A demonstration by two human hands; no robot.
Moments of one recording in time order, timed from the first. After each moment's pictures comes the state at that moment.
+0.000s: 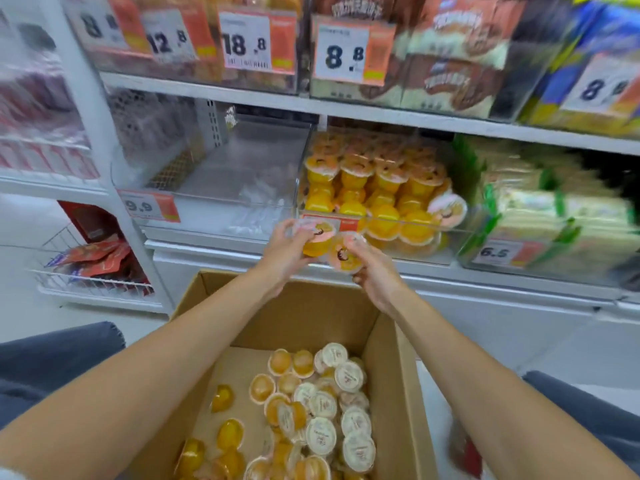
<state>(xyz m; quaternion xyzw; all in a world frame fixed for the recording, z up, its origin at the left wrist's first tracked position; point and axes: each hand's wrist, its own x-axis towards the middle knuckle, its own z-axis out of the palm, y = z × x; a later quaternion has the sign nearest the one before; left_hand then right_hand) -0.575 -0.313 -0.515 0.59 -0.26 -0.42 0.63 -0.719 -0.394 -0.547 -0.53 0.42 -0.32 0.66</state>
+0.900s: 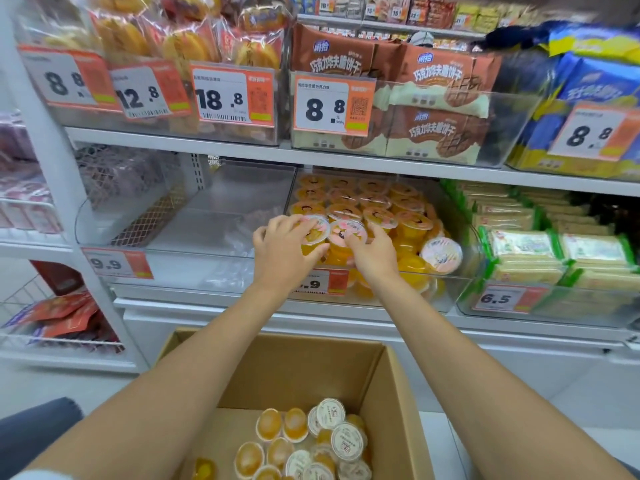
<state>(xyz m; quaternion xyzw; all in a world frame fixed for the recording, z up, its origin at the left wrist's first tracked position) -0.540 -0.399 -0.498 0.75 -0.55 0.16 0.32 -0.679 -0.469 -0.480 -0.65 0.51 -0.38 0.42</state>
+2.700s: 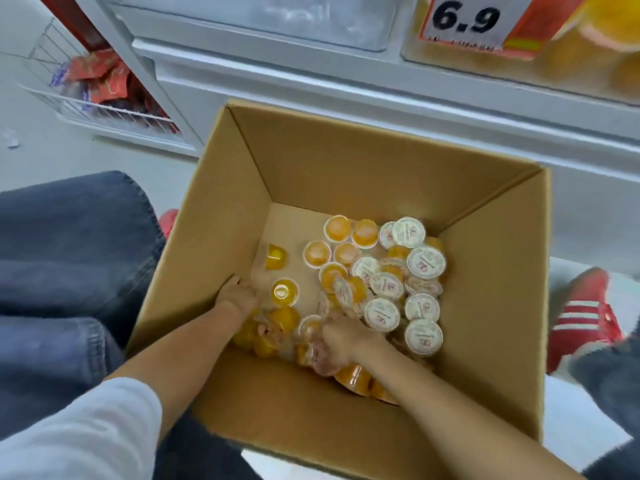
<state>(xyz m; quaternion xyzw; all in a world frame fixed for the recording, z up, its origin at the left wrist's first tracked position) -0.481 -0.114 -0.862 0.63 -0.58 -0.26 -0.44 -0.697 -0.216 -0.821 -0.88 0.11 0.39 0.26</state>
